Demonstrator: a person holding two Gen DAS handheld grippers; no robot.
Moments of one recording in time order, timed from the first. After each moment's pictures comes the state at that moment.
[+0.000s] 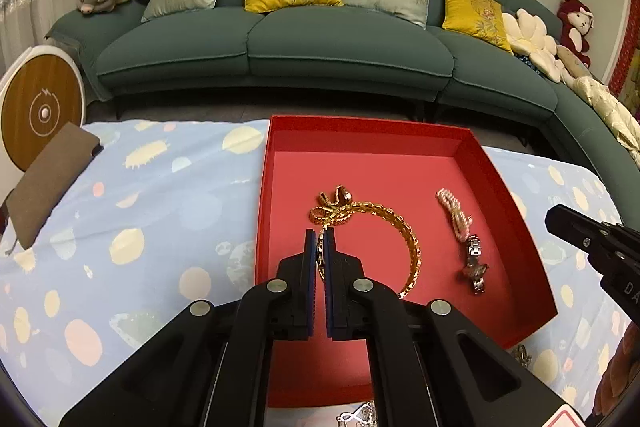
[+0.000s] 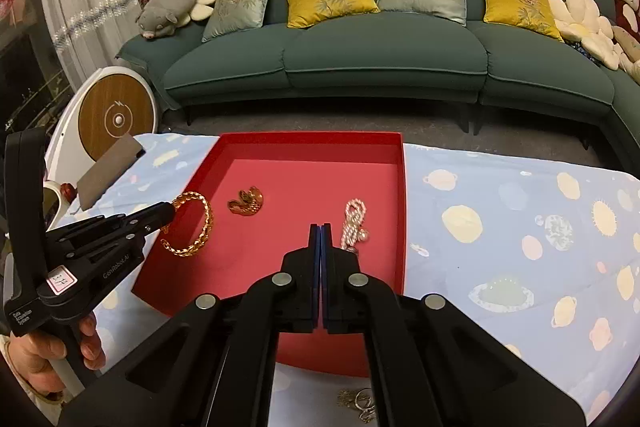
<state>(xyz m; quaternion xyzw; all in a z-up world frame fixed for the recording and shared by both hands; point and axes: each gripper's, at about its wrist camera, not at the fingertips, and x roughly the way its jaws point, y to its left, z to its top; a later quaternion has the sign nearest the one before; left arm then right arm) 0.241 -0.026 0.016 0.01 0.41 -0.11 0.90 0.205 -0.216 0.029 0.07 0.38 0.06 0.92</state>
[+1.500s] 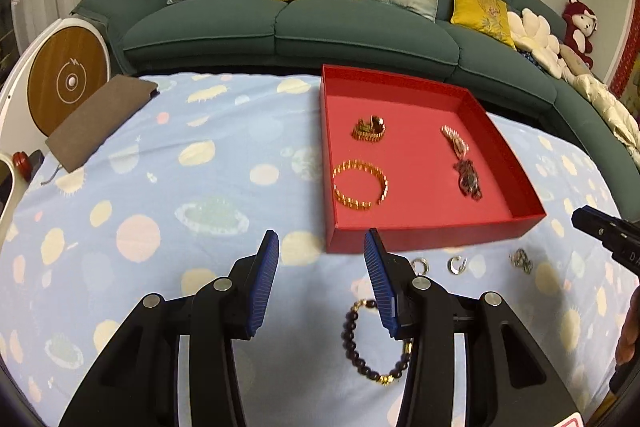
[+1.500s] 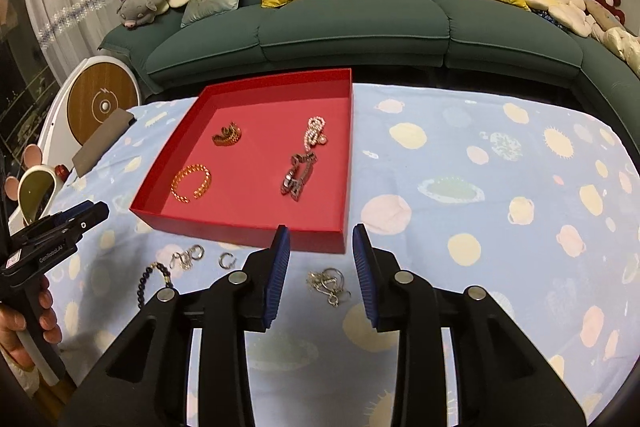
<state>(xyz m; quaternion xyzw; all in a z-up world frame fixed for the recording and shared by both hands) 0.138 0.035 0.017 0.00 0.43 -0.10 0.90 0.111 -0.239 0.020 0.08 0.42 0.02 0.91</state>
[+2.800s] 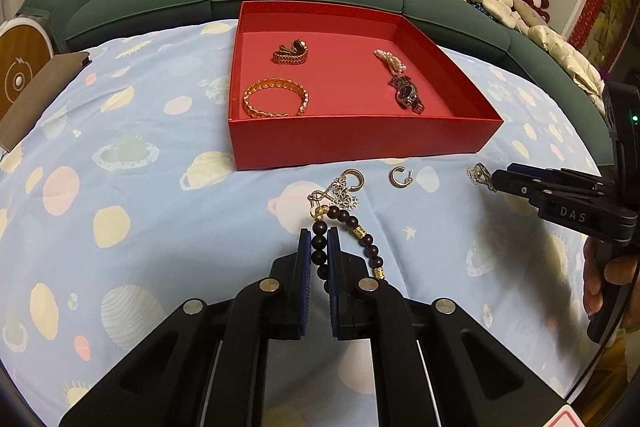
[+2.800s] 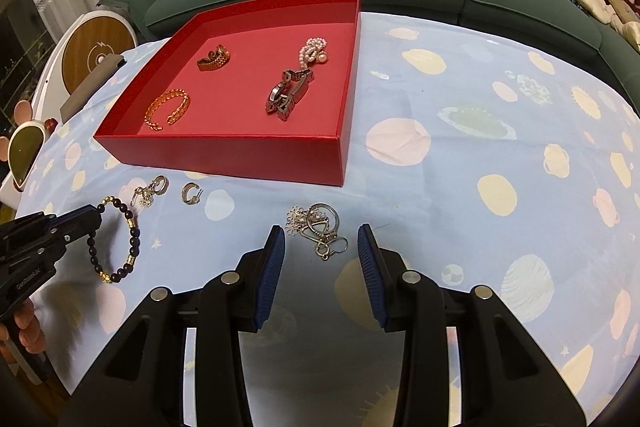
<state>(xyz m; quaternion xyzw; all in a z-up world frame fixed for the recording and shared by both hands) 0.108 -0.001 -0.023 0.02 0.47 -0.20 0.86 0.117 -0.234 -0.043 0.06 0.48 0.04 0.88</state>
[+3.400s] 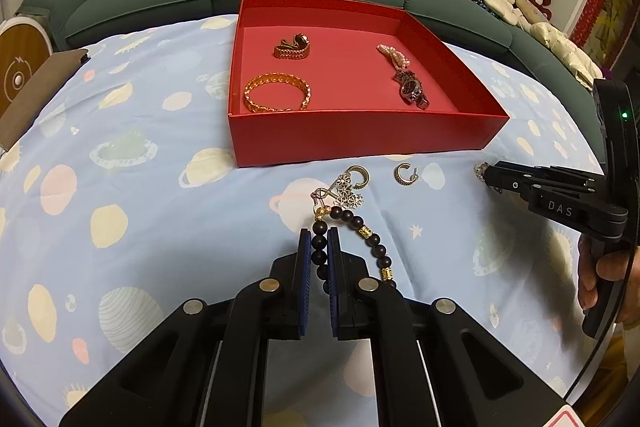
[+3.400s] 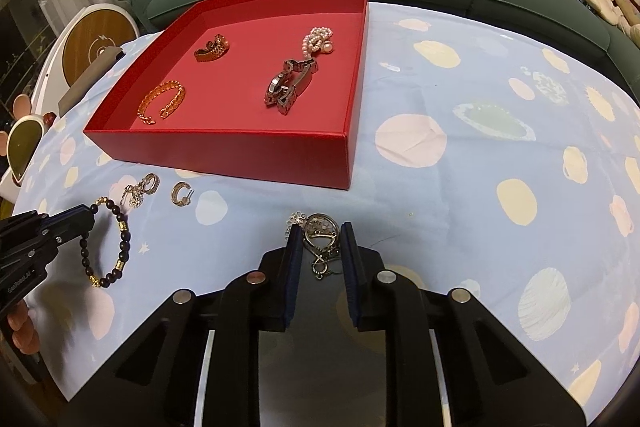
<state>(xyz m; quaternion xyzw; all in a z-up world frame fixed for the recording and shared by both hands) 0.111 0.000 -0.029 0.02 0.47 -0.20 0.86 0.127 -0.230 -0.056 0.05 0.48 0.05 0.87</state>
